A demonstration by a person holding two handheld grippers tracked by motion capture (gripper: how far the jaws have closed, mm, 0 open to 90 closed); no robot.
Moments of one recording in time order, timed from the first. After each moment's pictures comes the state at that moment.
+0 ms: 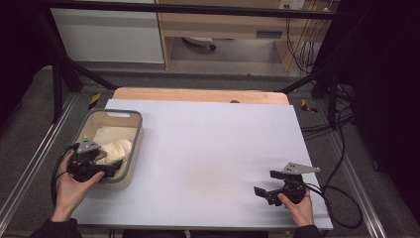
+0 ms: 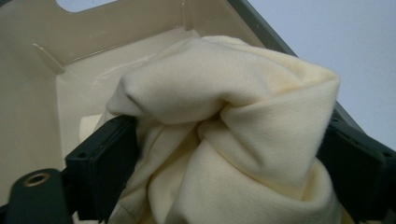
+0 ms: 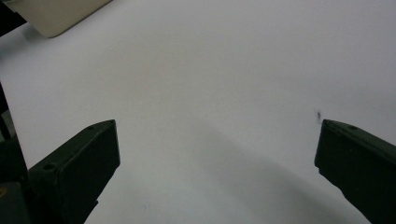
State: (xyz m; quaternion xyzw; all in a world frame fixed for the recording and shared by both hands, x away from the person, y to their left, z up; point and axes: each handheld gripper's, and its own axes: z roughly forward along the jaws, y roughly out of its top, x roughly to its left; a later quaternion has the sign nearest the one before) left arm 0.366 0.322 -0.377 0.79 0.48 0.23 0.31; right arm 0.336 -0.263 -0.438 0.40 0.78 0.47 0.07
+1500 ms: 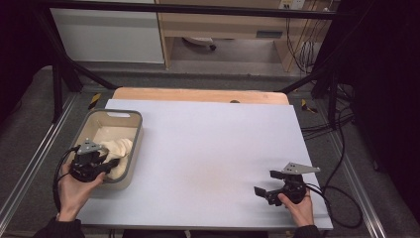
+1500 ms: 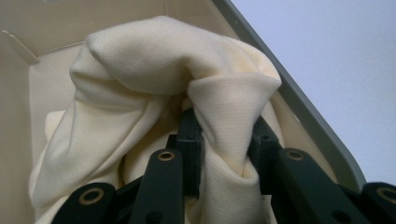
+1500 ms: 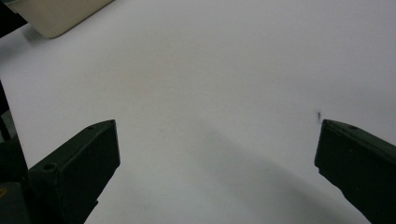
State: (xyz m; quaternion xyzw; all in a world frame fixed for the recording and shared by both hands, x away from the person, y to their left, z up) left arm 0.361 0.317 -0.379 0.78 0.48 0.21 0.33; right arm 0.336 -0.263 -0.437 0.40 0.78 0.47 0.07
